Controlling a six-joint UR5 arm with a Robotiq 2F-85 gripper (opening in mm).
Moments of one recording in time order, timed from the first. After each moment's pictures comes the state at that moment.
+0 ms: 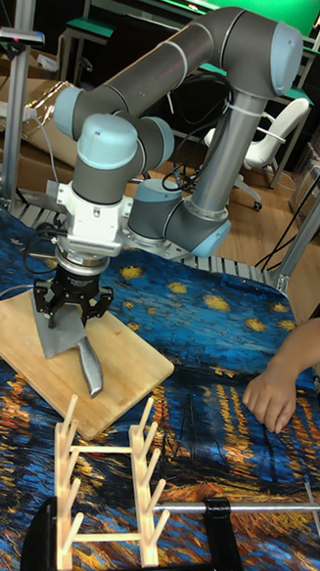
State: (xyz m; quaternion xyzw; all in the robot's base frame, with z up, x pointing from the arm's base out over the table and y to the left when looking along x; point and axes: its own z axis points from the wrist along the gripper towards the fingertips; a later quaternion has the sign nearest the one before) arm 0.446 -0.126 0.025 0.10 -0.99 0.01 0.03
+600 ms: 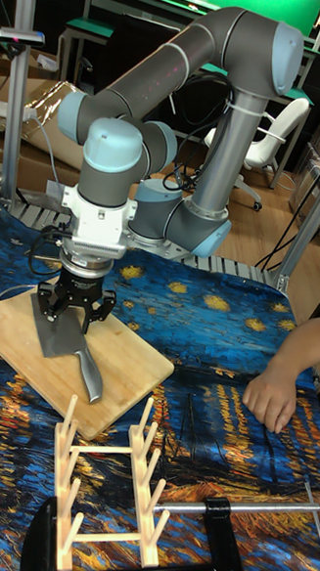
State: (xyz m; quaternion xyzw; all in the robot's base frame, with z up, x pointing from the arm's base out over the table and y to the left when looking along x) arm 0.447 -0.122 0.023 0.09 -1.00 0.01 0.03
